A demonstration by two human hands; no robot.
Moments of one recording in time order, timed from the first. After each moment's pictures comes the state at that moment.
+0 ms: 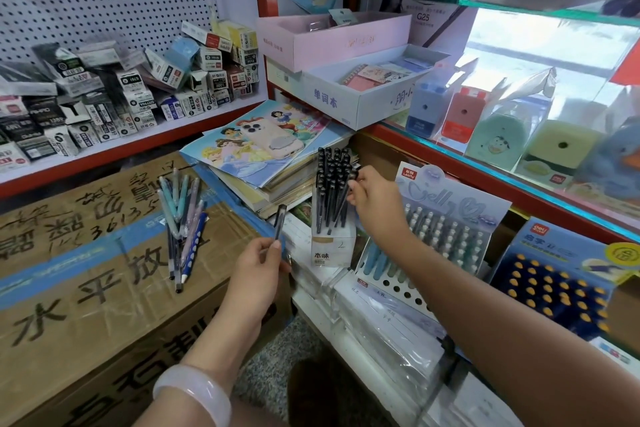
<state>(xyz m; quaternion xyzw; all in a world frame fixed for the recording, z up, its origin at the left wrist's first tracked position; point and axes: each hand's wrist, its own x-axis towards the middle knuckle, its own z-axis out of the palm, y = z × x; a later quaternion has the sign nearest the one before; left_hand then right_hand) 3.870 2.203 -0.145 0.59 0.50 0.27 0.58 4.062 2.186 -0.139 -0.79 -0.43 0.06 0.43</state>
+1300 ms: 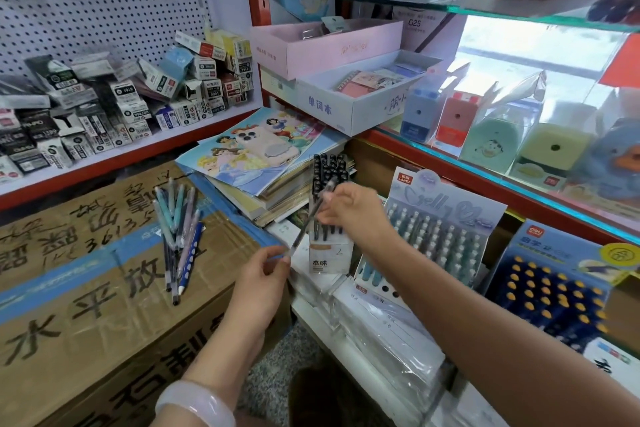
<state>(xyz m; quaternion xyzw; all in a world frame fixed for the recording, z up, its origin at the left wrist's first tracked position) 3.876 2.200 -0.145 0.61 0.47 0.28 0.57 4.032 2.179 -0.119 -0.68 -0.35 0.32 0.56</state>
